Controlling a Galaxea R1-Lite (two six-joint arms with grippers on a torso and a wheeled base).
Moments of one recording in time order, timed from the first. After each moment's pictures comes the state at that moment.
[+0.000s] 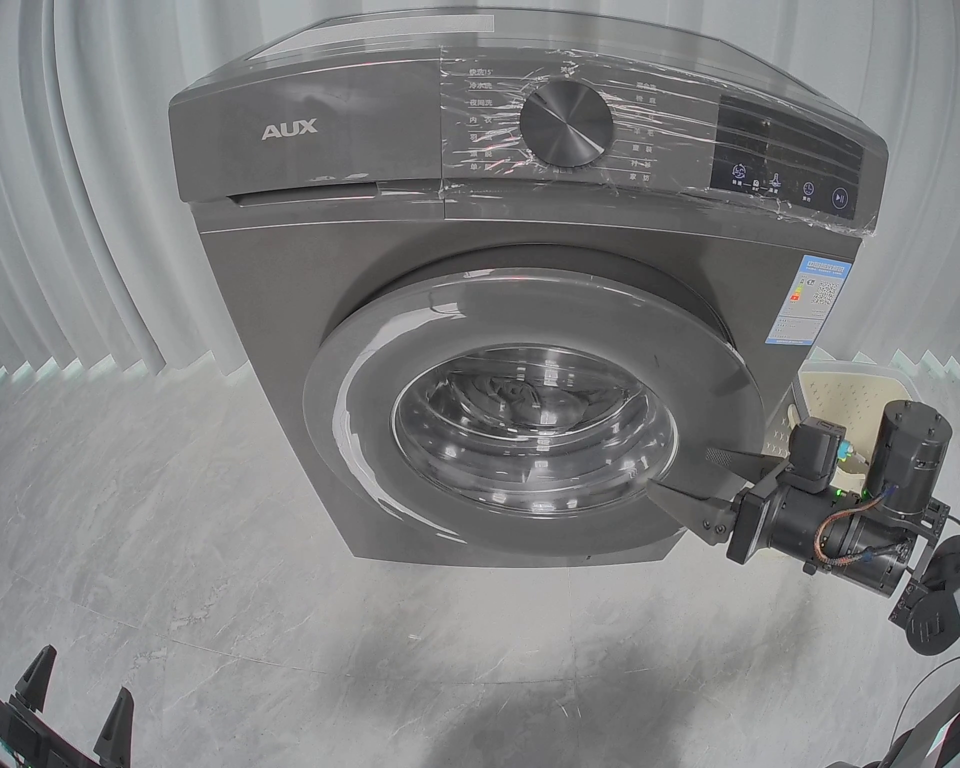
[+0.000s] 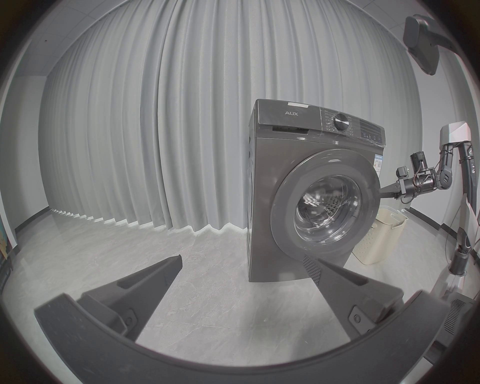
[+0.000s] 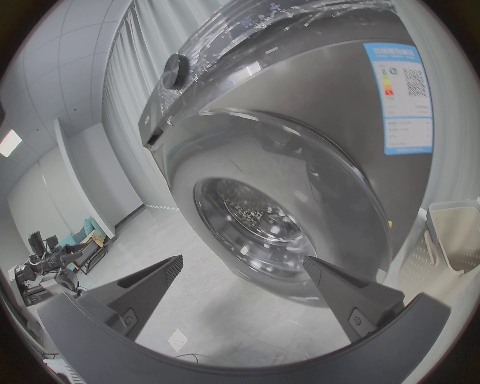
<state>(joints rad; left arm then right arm) 0.00 0.02 -0.02 0.00 -0.03 0.00 0.49 1.58 -0.40 -1.05 0.17 0.16</state>
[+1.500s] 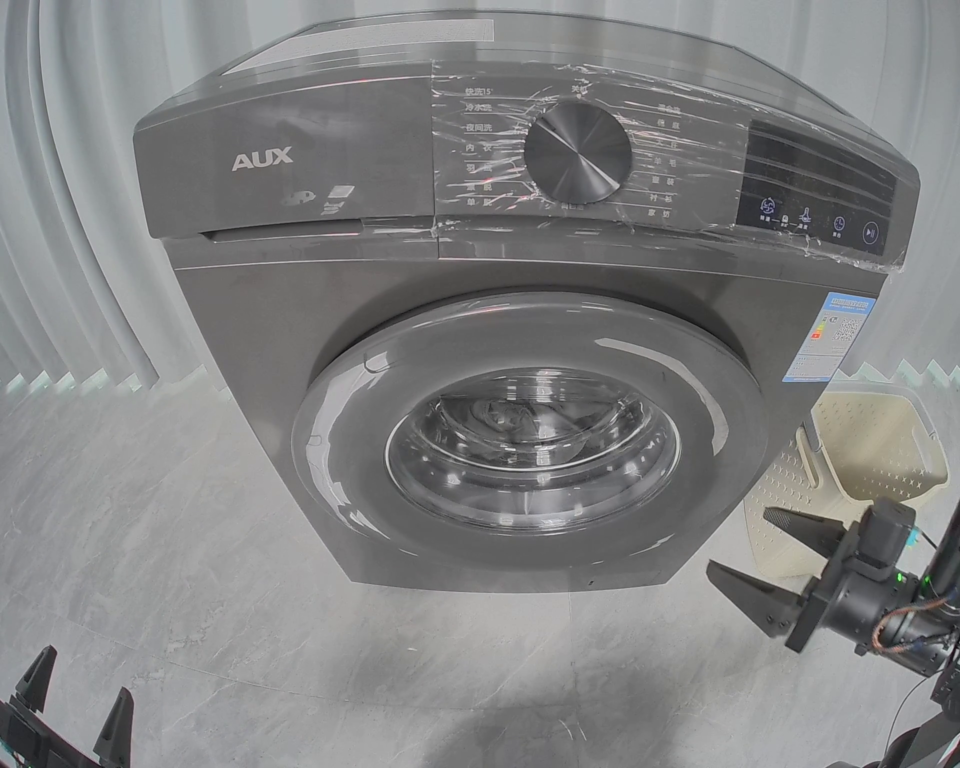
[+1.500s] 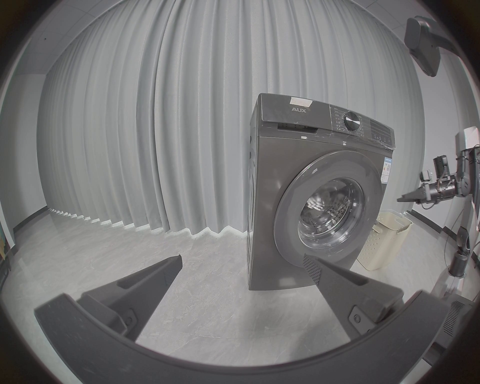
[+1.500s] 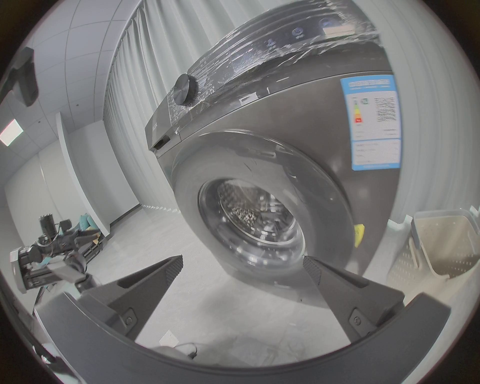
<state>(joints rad) 0.00 0.02 -0.02 0.00 -0.03 -0.01 0.59 1.36 -0.09 -1.17 0.04 0.13</state>
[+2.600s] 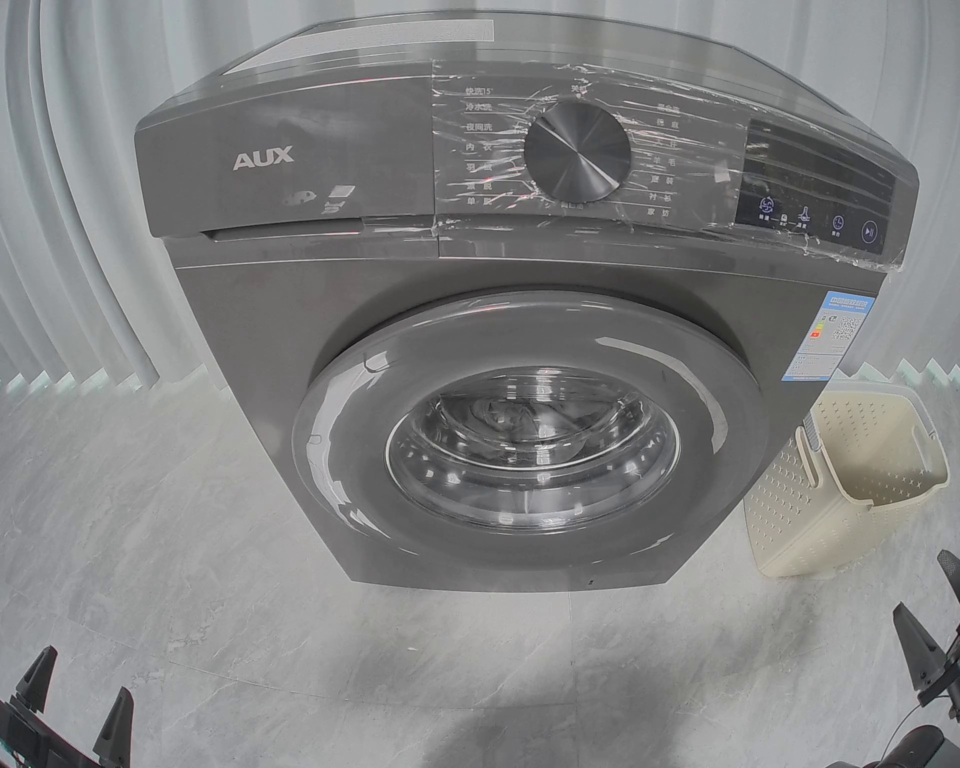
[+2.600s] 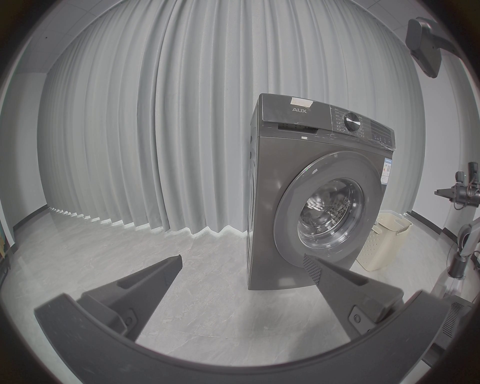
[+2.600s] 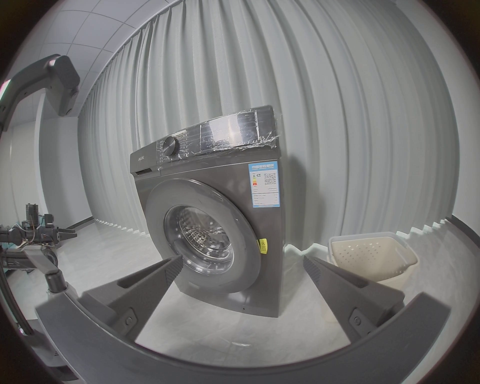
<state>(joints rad) 0.00 0.02 -0.02 0.00 -0.03 -0.01 0.21 0.37 -0.02 -0.44 0.07 0.04</state>
